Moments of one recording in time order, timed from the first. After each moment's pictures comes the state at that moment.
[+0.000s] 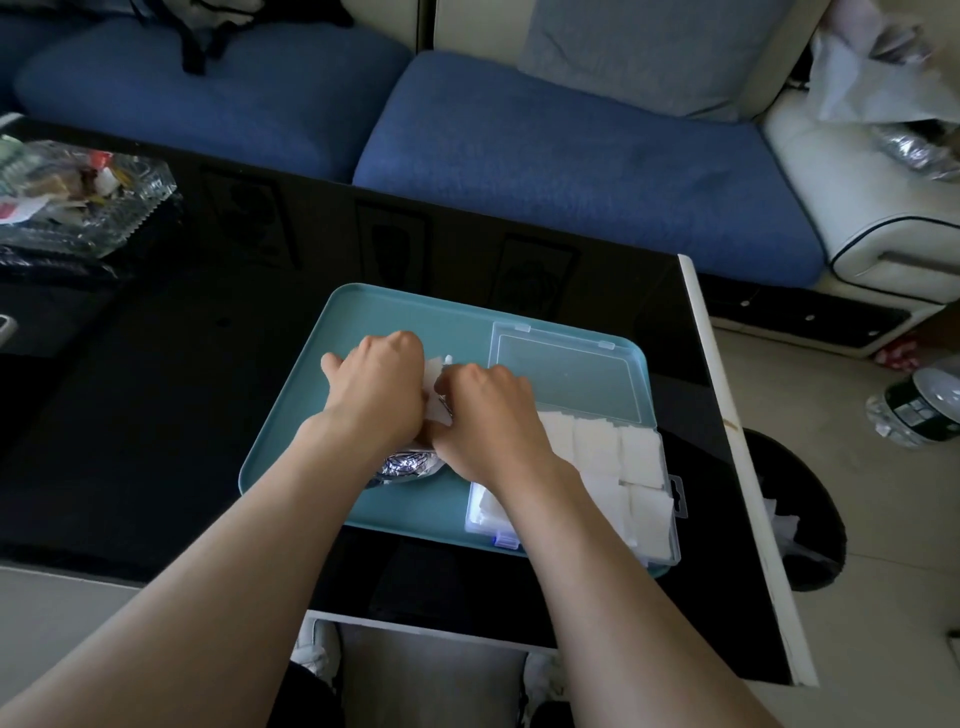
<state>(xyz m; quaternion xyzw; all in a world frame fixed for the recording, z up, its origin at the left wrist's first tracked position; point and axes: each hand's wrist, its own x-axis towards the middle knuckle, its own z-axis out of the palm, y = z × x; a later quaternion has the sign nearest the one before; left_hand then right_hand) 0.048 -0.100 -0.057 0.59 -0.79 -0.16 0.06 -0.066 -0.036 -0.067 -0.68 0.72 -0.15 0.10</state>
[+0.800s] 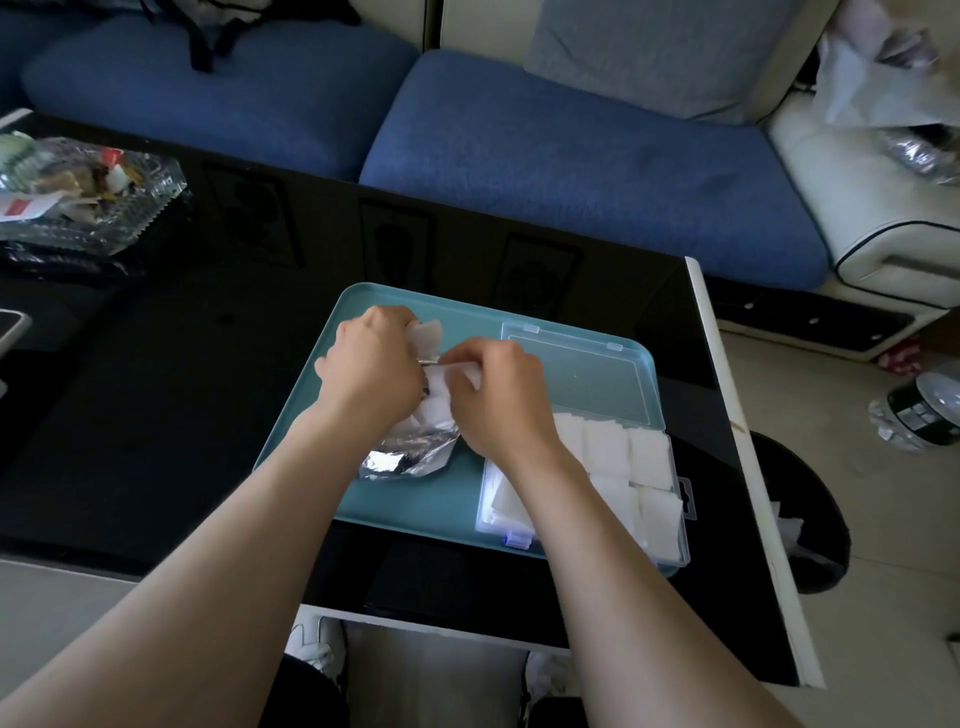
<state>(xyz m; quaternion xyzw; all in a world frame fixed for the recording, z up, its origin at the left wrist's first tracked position) 0.062 -0.100 -0.030 0.62 -0.72 -0.27 0.18 -0.064 -0.047 -0.061 -0.56 0.75 -0.30 0.17</state>
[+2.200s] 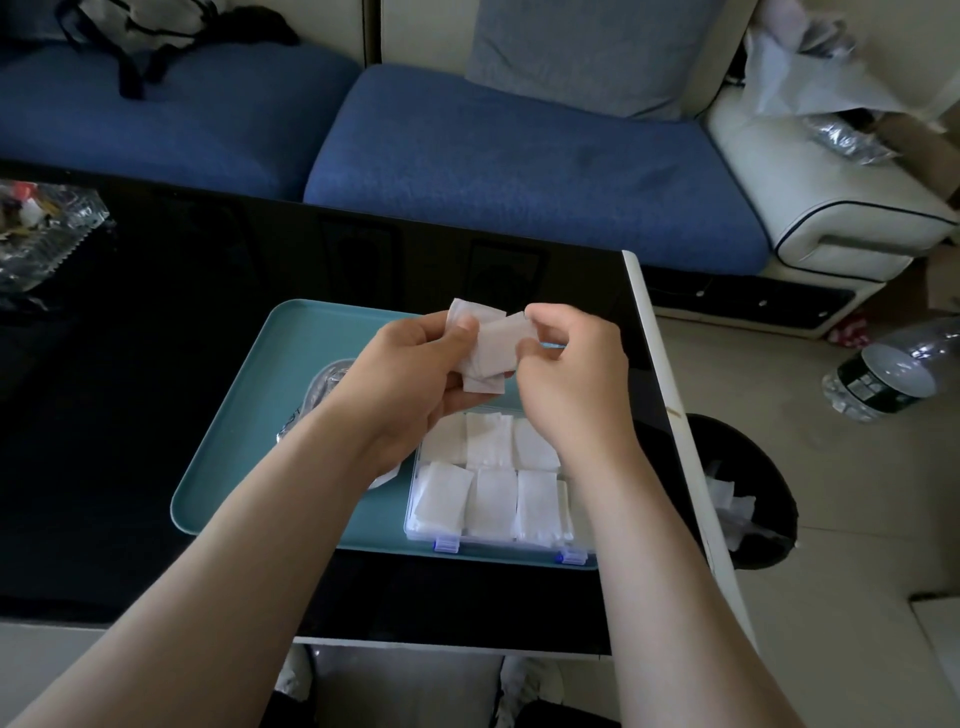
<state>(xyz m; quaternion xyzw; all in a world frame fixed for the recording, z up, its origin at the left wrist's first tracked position) -0.016 -0.061 -0.017 0.38 -0.46 -0.75 0.28 -0.149 0.013 -0.001 -0.41 0.77 -0.46 0.16</state>
